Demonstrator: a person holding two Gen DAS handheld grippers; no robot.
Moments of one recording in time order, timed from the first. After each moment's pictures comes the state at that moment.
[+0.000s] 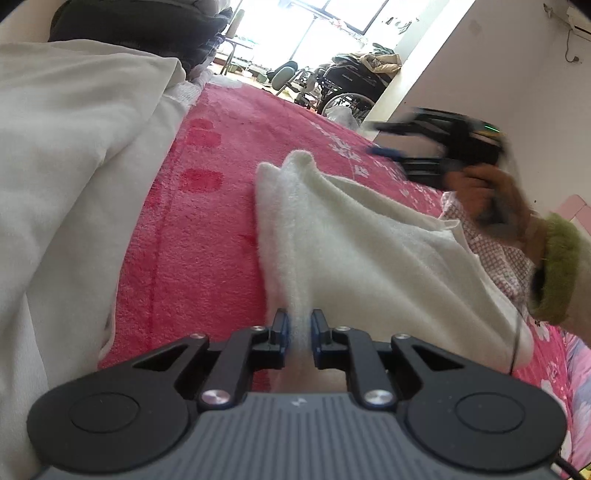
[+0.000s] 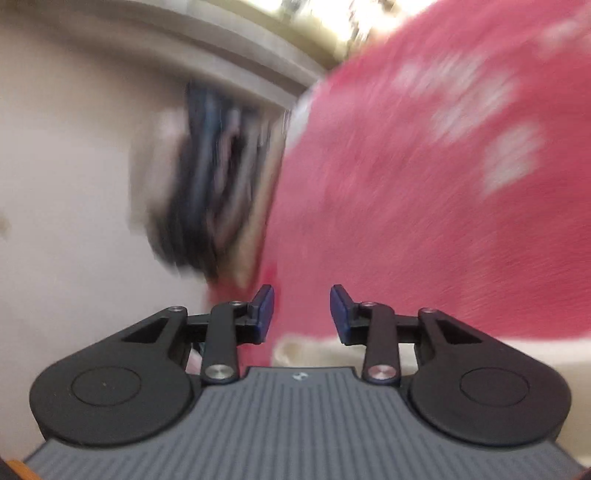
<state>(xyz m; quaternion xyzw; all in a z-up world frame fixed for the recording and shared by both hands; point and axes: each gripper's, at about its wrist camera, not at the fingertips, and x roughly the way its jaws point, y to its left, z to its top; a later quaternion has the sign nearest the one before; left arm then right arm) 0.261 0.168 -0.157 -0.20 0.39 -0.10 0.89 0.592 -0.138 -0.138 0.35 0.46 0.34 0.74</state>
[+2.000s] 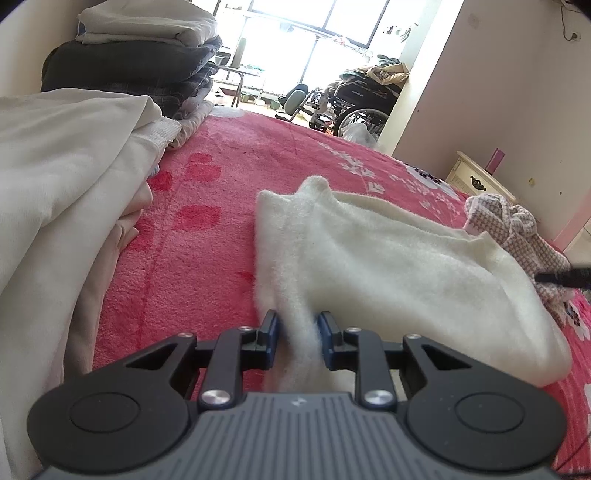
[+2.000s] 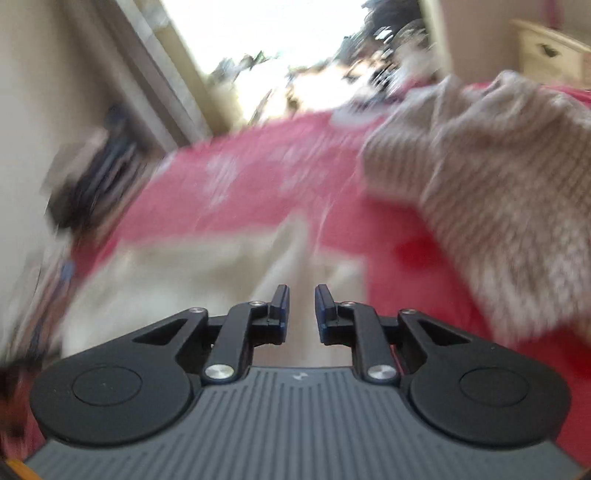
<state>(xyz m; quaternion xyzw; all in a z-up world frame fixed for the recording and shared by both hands) 0.272 0.138 -0.153 -0.14 0.36 -0.05 0.92 0.405 -0.354 -0.112 0.09 0.40 0.19 0.89</state>
